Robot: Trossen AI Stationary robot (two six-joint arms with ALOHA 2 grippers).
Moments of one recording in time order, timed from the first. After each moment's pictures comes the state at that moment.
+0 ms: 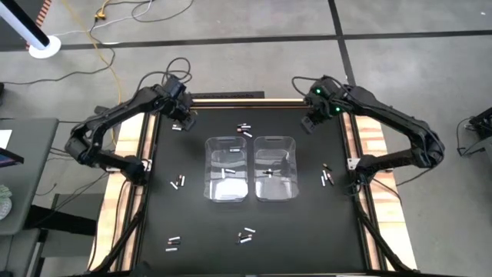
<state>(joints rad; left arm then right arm) 0.91 1.36 1.03 -0.83 0.02 0.10 -0.69 1.25 1.15 -0.94 -0.16 0.14</state>
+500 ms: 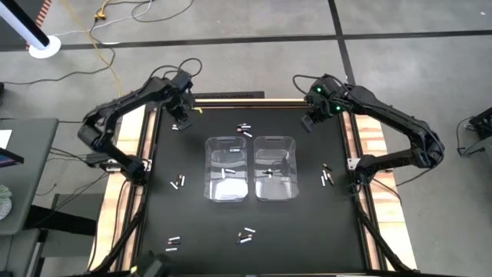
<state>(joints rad) 0.93 1.56 1.24 -1.09 -0.12 0.43 -0.70 1.25 1.15 -0.92 -0.16 0.14</state>
